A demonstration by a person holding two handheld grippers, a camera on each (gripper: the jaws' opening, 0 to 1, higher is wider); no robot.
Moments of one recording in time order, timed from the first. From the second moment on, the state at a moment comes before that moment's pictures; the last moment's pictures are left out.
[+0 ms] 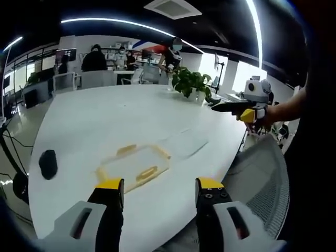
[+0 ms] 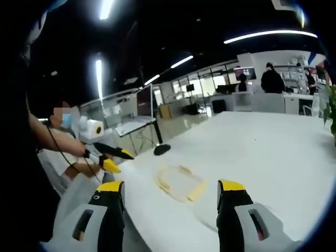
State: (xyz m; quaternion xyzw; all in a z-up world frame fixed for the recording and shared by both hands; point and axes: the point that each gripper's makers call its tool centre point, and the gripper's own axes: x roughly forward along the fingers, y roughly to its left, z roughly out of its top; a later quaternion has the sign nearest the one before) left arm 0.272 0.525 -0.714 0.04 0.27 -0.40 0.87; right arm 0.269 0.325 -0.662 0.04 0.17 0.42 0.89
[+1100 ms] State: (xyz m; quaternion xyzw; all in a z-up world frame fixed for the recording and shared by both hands) left arm 0.307 0.550 -0.730 0.08 0.30 -0.44 0.84; right arm 0.301 0.357 -0.681 -0.02 0.19 0.45 0.87
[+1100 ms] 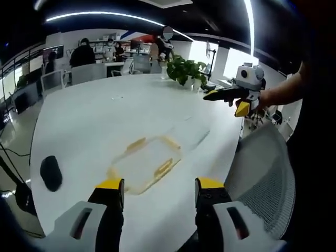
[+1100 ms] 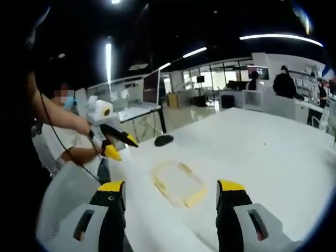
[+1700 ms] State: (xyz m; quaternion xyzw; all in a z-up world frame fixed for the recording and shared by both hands) left arm 0.327 0.558 -0.734 0.10 0.31 -0.46 0.83; right arm 0.318 0.371 -0.688 -0.03 0.19 0.47 0.86
